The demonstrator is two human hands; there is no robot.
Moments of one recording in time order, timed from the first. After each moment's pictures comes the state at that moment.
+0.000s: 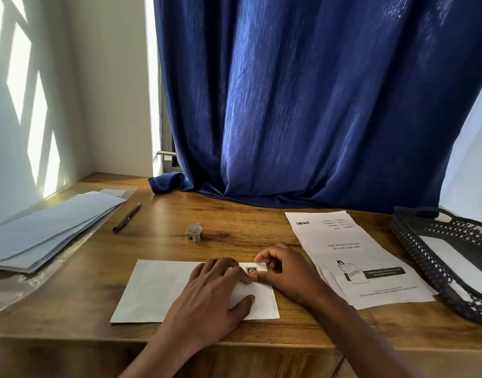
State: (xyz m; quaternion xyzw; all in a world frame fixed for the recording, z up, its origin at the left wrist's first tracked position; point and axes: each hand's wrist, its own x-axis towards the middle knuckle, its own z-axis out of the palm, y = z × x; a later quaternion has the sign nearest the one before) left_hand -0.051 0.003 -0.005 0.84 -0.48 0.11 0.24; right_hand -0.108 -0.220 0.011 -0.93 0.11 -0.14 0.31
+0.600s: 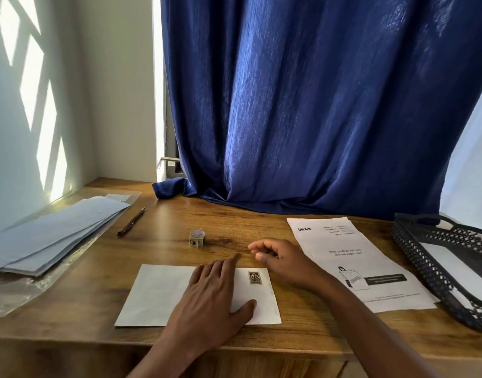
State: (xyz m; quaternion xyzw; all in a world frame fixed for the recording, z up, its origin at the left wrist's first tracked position) left_hand -0.052 0.003 -0.006 0.85 -0.44 0.13 0.25; right_hand -0.092 -0.213 0.050 -0.93 0.07 -0.07 0.35
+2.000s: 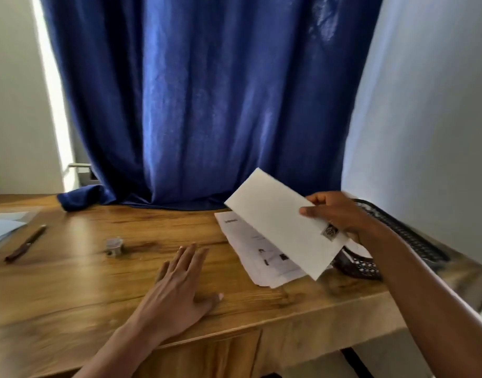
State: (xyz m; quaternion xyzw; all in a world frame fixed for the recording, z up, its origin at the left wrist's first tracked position) left_hand -0.071 -0.065 0.008 0.85 -0.49 0.01 0.20; right_hand -0.255 -0.370 0.151 -0.85 0.27 -0.23 0.39
